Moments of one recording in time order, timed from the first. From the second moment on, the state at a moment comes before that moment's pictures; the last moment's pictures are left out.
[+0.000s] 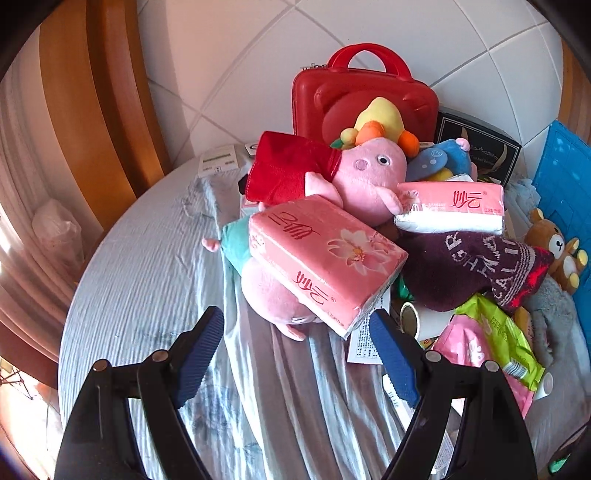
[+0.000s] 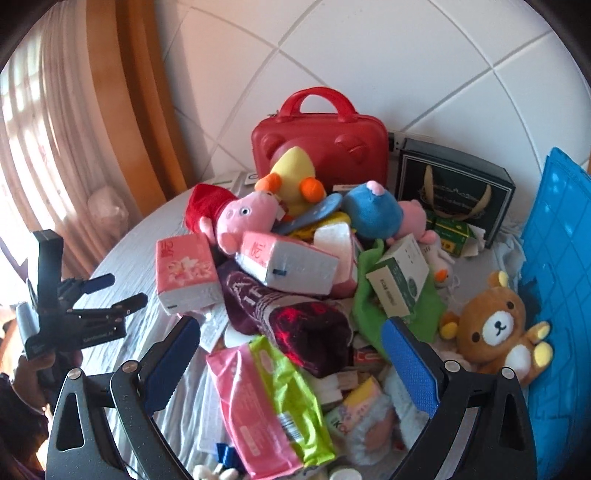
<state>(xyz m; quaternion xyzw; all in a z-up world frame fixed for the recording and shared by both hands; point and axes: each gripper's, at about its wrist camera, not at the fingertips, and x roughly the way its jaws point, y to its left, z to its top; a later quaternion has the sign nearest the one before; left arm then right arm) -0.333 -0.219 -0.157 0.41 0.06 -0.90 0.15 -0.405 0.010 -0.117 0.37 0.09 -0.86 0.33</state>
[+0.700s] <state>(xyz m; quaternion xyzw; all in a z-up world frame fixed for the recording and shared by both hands) -0.397 -0.236 -0.196 0.47 0.15 -0.87 0.08 -0.462 -0.067 -0.202 0.40 0.23 -0.82 0.34</state>
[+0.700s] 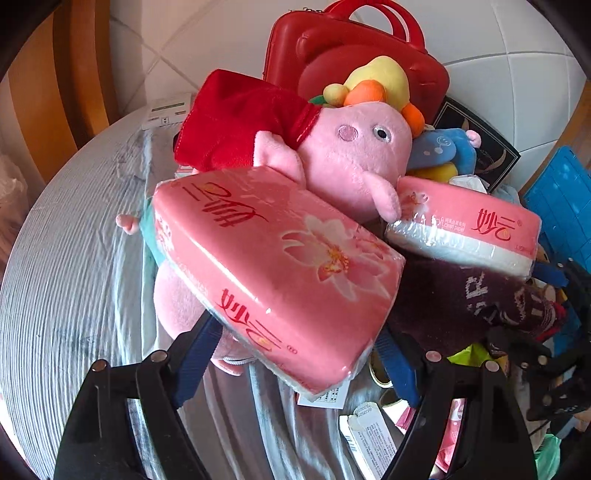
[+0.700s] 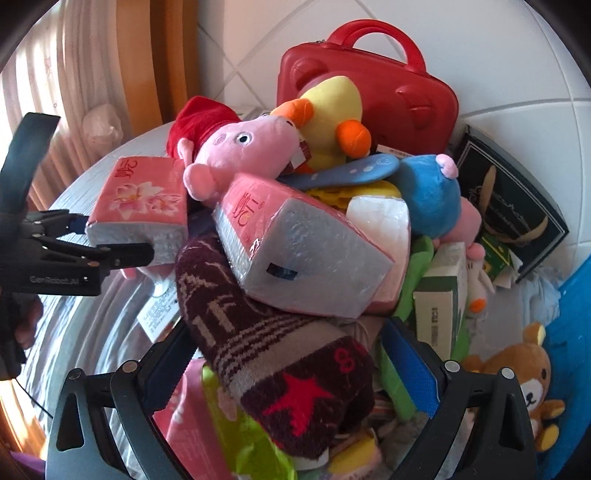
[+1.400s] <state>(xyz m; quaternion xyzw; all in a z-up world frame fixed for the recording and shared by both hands) -0.392 -0.248 -0.176 0.42 0.22 -0.88 0.05 -0.479 -0.058 -0.220 0.46 0.18 -0.80 0.34</state>
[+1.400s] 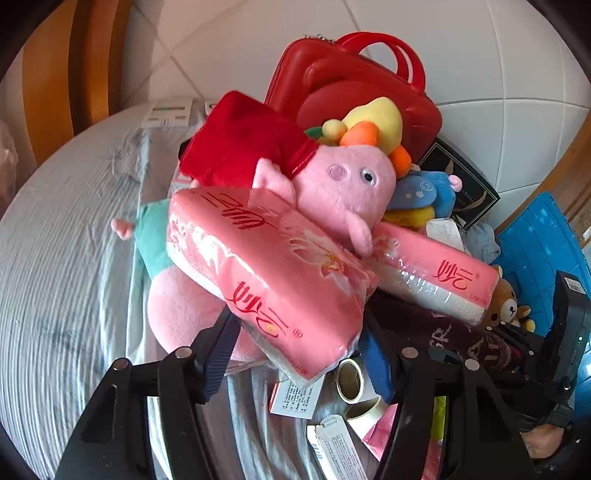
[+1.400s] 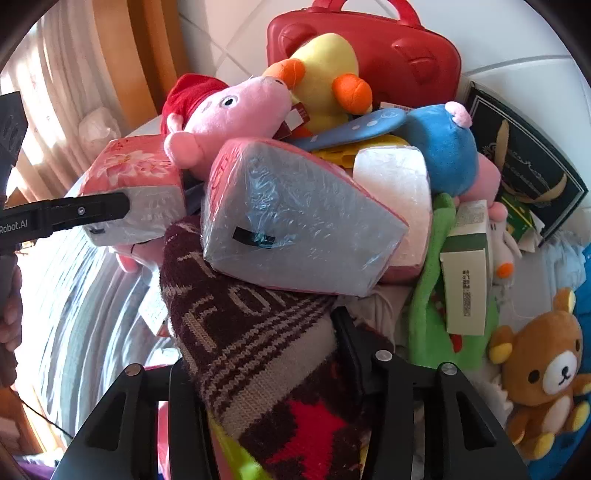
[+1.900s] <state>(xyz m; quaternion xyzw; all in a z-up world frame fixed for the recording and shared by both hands) -0.397 -0.248 -0.160 0.43 0.17 -0.89 0.04 -0.464 -0.050 -0.202 0.46 0.14 -0.80 0.36</state>
